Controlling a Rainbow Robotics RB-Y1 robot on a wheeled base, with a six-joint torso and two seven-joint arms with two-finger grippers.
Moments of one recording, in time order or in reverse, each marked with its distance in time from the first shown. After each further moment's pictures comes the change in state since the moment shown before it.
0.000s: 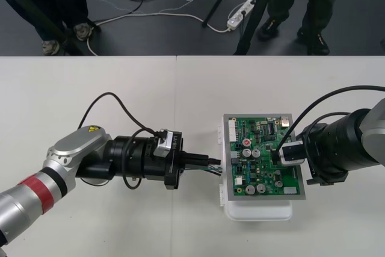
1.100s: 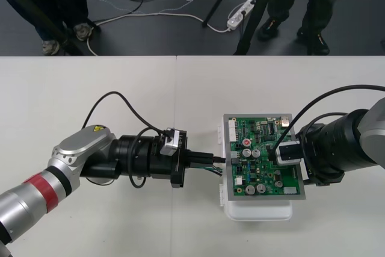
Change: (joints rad) right arm 0.000 0.012 0.000 -0.014 -0.003 0.000 -0.030; left arm -0.012 -0.015 -0.017 0.001 0.000 0.045 0.000
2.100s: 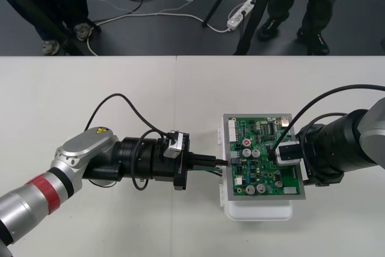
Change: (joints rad) right arm 0.000 0.002 0.000 -0.001 -0.004 -0.002 -0.003; left arm 0.000 -0.007 -0.018 0.000 0.000 0.019 0.000
